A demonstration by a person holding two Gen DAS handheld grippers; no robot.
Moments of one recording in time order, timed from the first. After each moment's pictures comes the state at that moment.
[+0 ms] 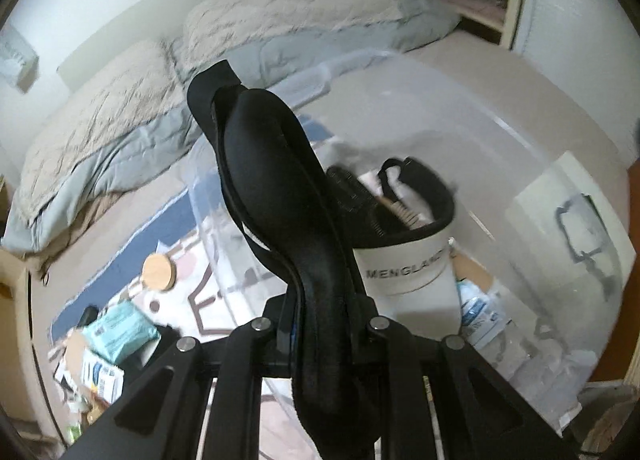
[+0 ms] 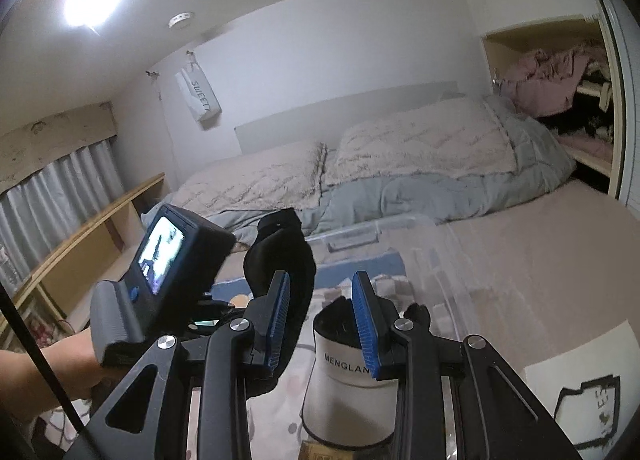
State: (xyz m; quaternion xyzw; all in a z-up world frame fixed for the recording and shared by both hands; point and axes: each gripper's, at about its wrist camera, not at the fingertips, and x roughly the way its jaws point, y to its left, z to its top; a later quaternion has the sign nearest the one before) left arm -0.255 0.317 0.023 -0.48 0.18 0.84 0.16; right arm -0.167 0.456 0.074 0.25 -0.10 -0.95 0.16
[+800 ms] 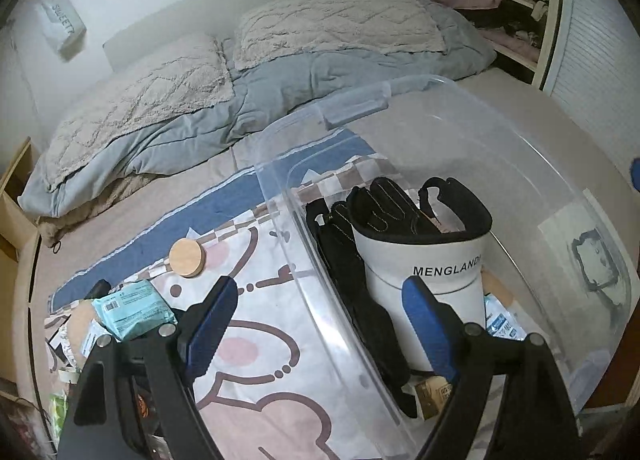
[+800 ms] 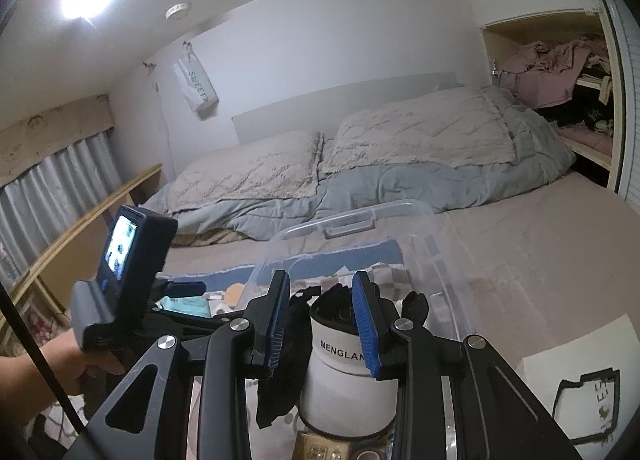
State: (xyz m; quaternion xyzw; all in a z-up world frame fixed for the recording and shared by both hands) left arm -0.240 0.277 0.036 -0.44 0.13 0.88 0.12; right arm -0.164 0.451 0.068 0.26 -0.09 -0.95 0.16
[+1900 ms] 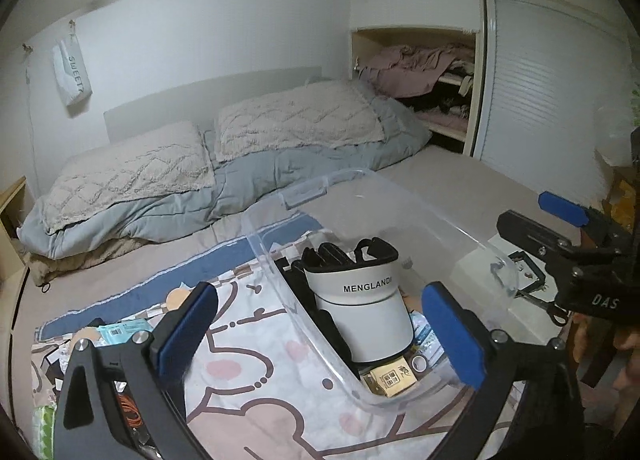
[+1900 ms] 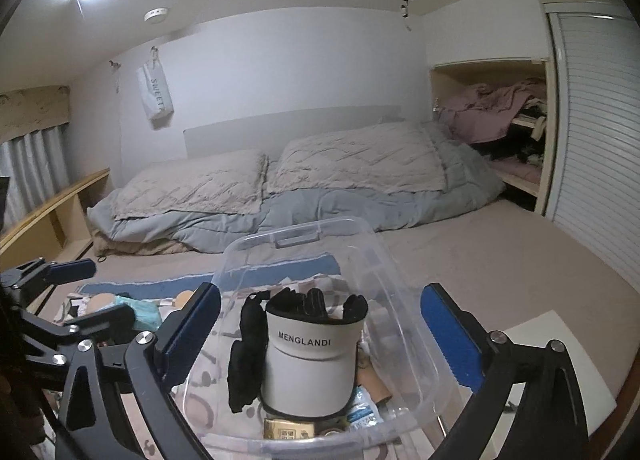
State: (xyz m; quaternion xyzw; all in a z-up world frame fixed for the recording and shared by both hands) left arm -0.107 0.235 0.115 -0.29 0.08 0.93 0.21; right arm -0.095 0.431 0.089 0.22 -0.04 -0.97 0.03
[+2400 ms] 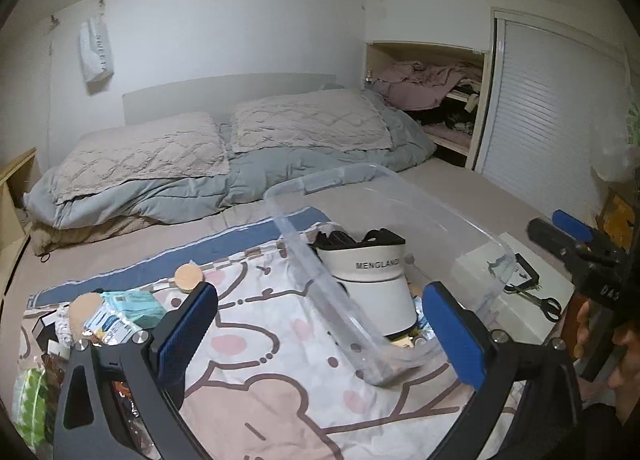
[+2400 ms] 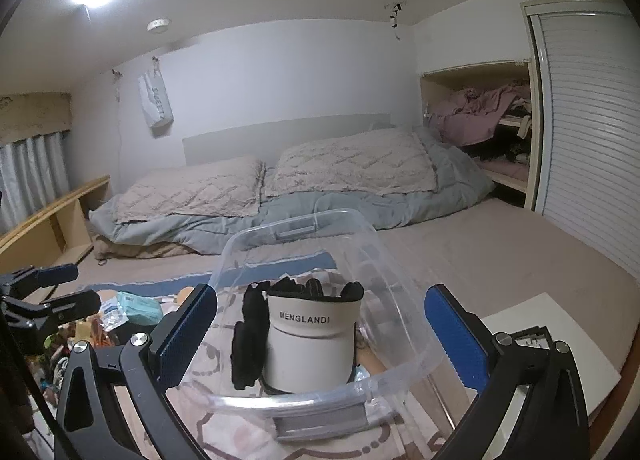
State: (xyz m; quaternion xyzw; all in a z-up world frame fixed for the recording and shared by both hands) left arm -0.075 0.180 0.092 -0.28 0.04 0.94 0.20; right arm -0.048 0.431 0.066 0.19 -0.05 -0.98 0.02
